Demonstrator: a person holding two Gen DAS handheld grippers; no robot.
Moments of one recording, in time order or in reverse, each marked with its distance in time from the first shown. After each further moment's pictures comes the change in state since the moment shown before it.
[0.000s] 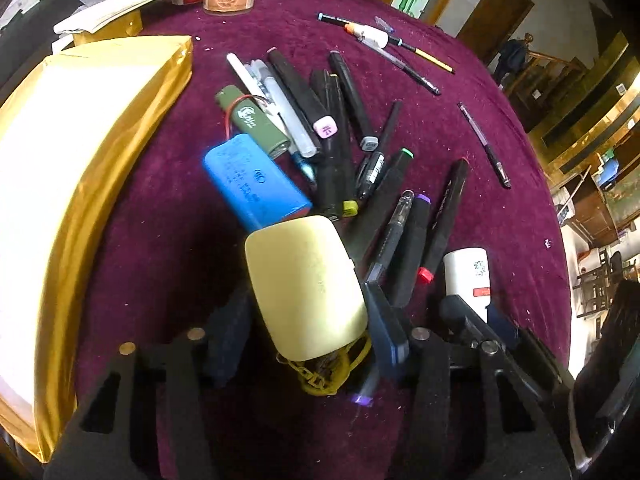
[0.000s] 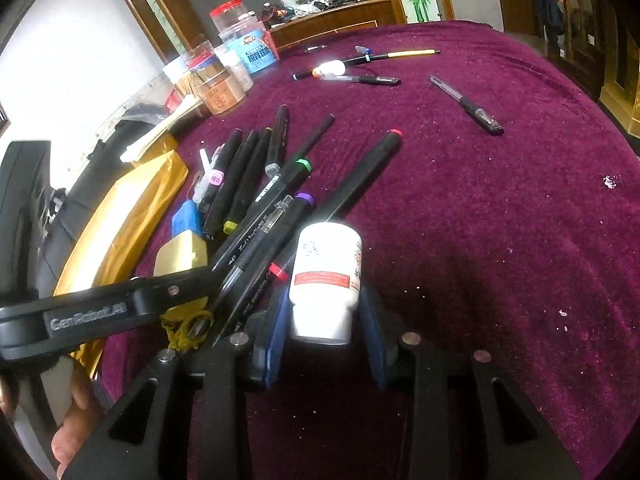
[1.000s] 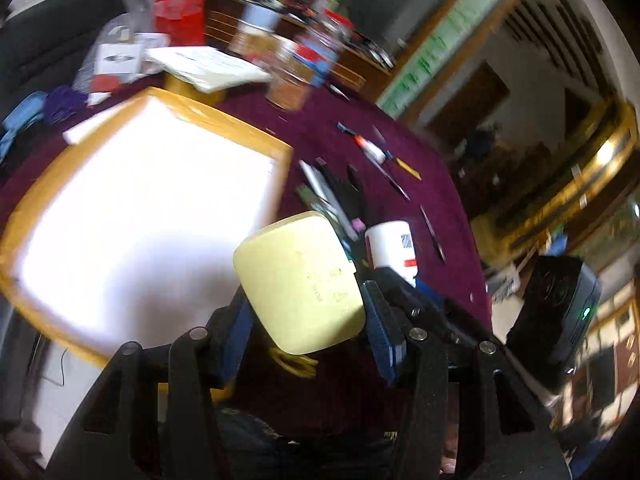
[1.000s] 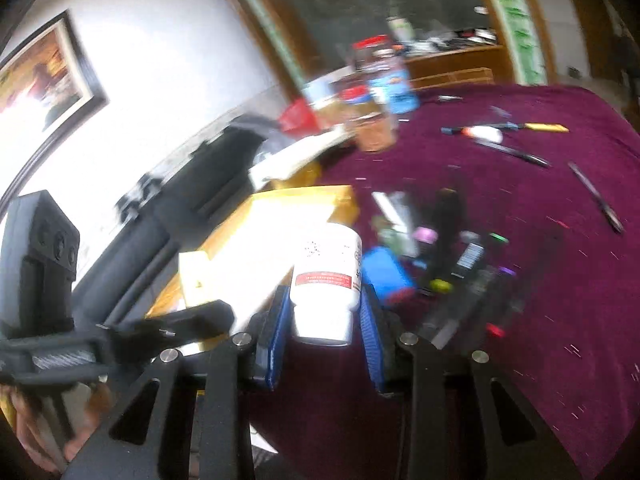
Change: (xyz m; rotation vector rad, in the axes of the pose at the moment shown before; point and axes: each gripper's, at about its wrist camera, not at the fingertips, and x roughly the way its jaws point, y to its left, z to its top) left arm -0.156 0.121 -0.028 -0.174 -0.266 -0.168; right arm -0.023 0.148 0.015 -0.251 -0.082 0.292
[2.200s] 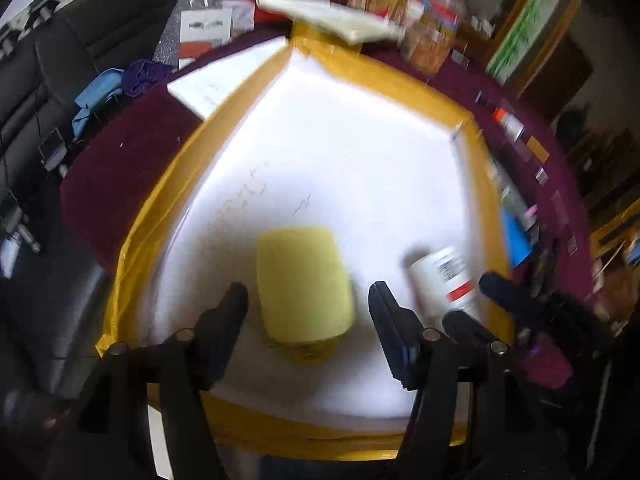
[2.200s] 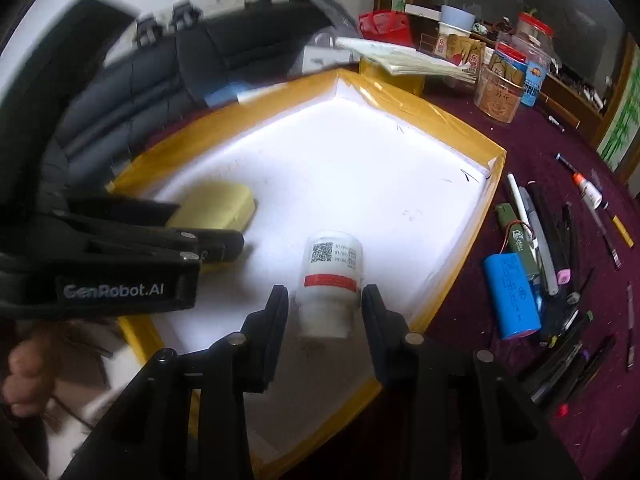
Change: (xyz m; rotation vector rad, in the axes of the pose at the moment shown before) left arm 0.050 0.095 0.002 -0.035 0.089 0.302; right arm 0.110 0.072 -0.032 -0.406 0.313 -0.110
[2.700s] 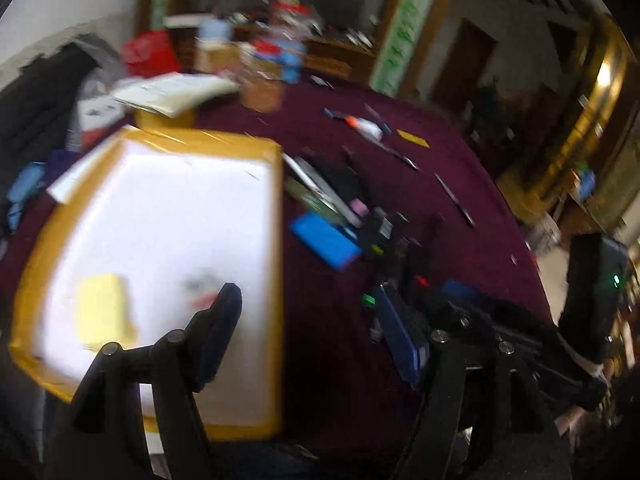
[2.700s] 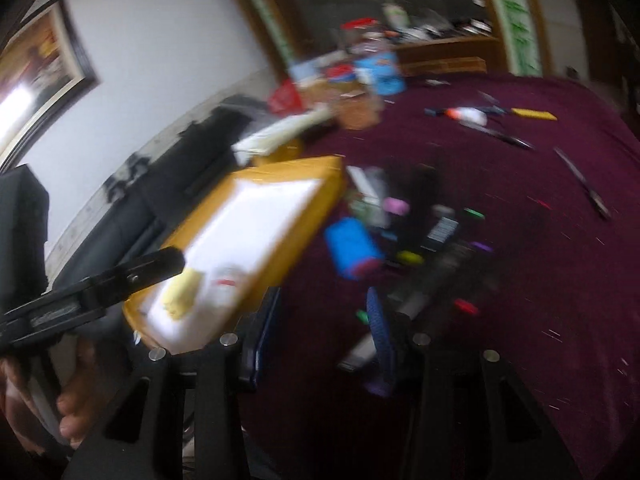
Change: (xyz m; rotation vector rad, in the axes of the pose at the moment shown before) left arm -0.031 -0.146 -0.036 0.312 -0.118 -0.200; right arm -0.101 -0.139 -0.086 0.485 -0.217 0.020
